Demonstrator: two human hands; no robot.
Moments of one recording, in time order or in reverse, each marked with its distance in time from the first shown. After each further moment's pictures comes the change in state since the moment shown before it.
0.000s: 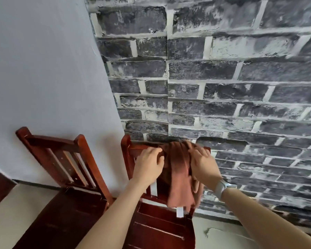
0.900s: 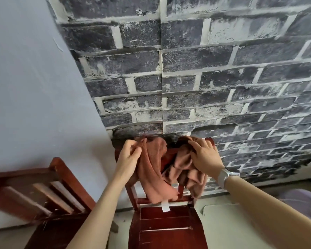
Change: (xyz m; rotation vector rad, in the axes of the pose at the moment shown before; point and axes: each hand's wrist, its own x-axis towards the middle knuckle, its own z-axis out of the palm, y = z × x) left_hand 0.071 -0.097 -0.020 -0.838 -0.120 -0.024; right_hand 0.027 -0.027 0.026 -0.245 0.016 0.279
